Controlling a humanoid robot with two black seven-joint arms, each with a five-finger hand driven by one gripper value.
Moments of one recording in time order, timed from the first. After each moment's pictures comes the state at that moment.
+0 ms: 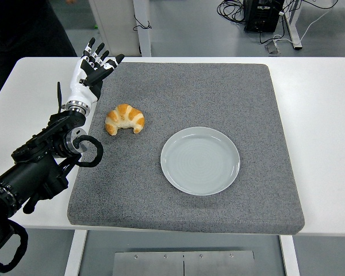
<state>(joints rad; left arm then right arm) -0.85 0.09 -0.68 -0.54 0.15 0.00 -0.50 -0.11 0.00 0.00 0.15 -0.11 0.02 0.41</state>
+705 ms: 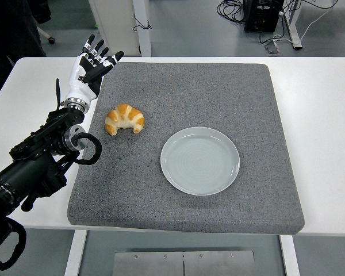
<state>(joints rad) -0.86 0.10 -0.67 -0.54 0.16 0.00 -0.50 -0.11 0.00 0.00 0.15 -0.11 0.02 0.41</state>
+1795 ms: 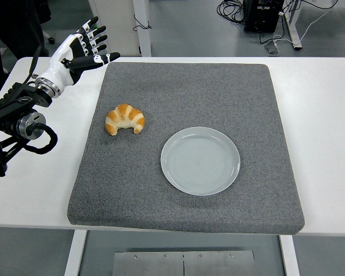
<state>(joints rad) -1.00 0.47 -0.28 -0.86 0.17 -0.06 -0.44 -0.11 0.00 0.00 0.15 -0.11 0.02 0.41</state>
